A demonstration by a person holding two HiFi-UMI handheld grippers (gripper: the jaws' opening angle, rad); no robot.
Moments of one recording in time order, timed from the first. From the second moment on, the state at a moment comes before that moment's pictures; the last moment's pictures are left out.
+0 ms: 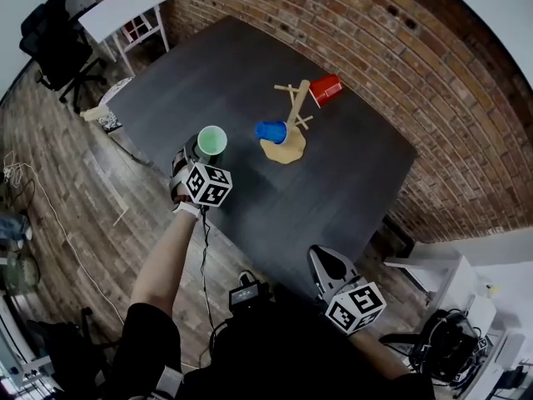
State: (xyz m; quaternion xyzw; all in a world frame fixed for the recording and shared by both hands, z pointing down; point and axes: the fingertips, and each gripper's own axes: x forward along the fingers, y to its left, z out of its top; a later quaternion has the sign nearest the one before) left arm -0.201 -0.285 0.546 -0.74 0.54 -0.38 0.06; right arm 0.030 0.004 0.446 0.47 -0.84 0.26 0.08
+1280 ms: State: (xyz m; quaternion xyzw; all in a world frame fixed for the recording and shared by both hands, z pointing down) left arm -0.034 -0.335 0.388 -0.56 0.39 -0.56 0.48; right arm 0.061 -0.018 0.445 0.41 -0.86 0.29 -0.01
